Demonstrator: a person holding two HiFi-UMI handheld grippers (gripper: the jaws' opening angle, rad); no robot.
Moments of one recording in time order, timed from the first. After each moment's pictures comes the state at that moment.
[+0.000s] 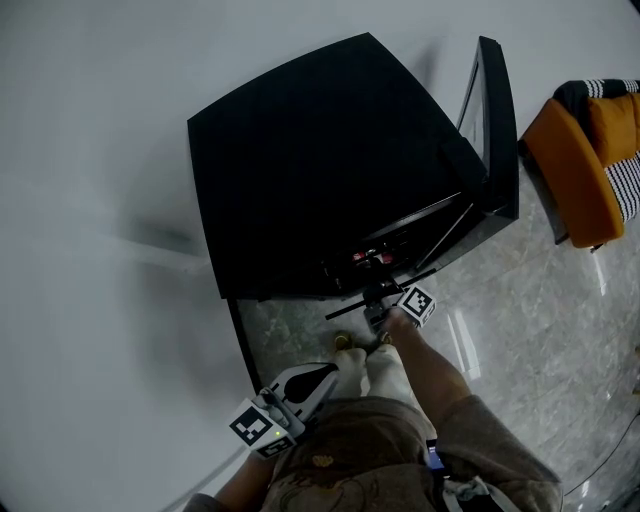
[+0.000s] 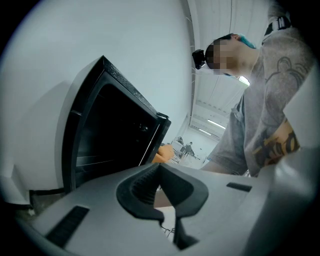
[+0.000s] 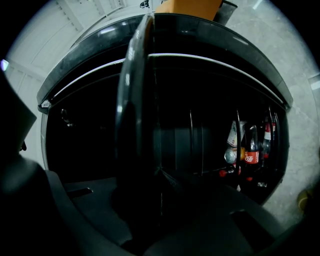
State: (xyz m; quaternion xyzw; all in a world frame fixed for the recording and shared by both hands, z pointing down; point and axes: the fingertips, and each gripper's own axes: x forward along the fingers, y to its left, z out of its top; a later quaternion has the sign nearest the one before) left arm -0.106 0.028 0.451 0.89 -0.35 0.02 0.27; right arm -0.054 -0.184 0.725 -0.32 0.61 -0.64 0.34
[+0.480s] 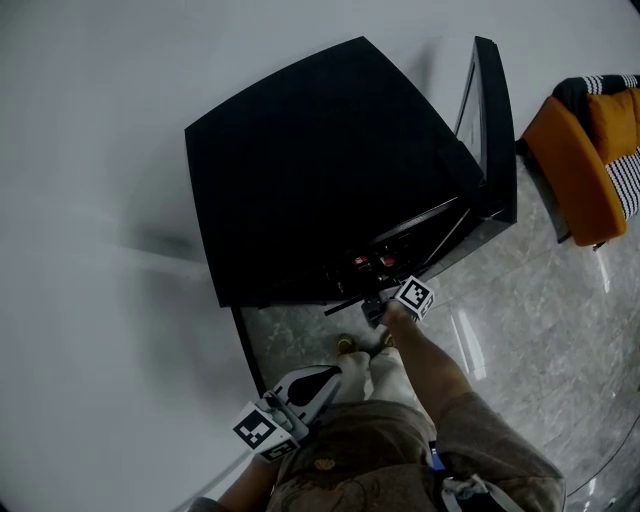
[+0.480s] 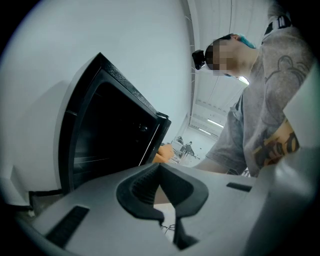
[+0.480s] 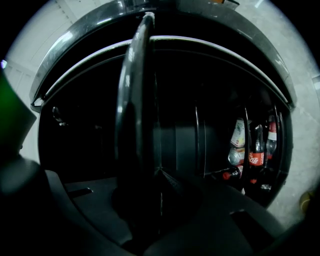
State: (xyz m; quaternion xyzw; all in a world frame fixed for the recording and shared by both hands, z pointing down) left arm -0.101 0.022 0.451 0.90 -0.35 0.03 0.27; right arm -0.064 -0.209 0.724 -0.32 0.61 -0.64 0.34
